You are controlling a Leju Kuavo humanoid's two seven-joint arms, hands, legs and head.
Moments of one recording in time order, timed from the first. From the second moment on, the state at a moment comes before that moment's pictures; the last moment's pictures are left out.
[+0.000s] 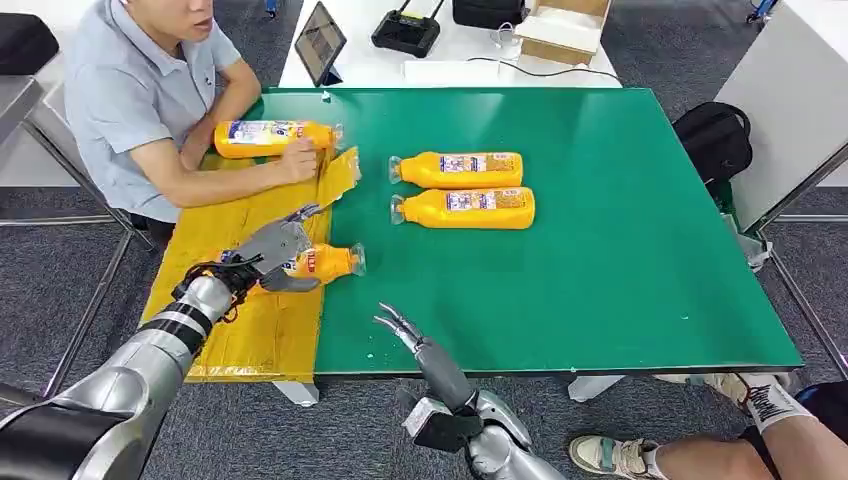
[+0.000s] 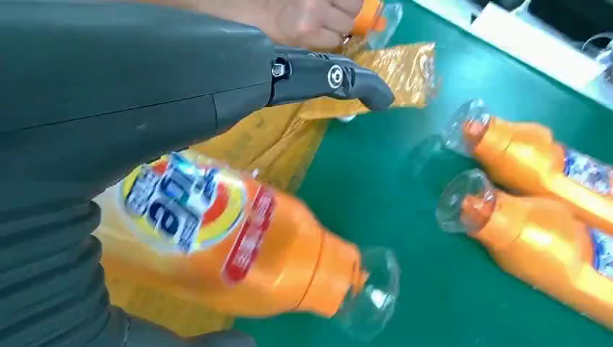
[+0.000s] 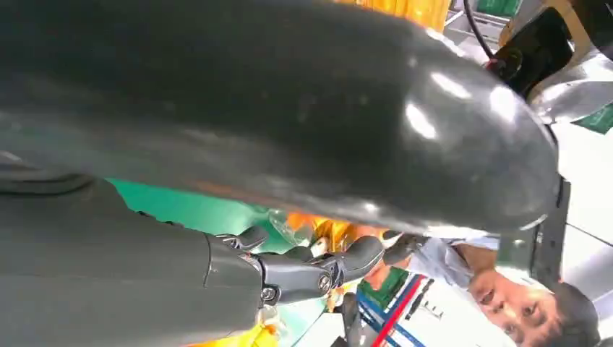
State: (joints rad) left arm -0.80 0.01 -0.32 -0.42 -0.72 -0.10 -0.51; right arm -0.21 0.07 0.66 -0.99 0.18 -0.23 -0.66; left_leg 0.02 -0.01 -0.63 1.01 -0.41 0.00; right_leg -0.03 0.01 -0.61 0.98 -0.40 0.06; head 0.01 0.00
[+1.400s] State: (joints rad) left arm -0.06 -0.15 -0.09 -1.56 -0.07 0.14 -0.64; right arm -0.25 -0.07 0.29 -1.03 1.05 -0.48 -0.24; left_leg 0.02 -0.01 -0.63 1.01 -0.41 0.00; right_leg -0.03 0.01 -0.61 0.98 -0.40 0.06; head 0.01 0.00
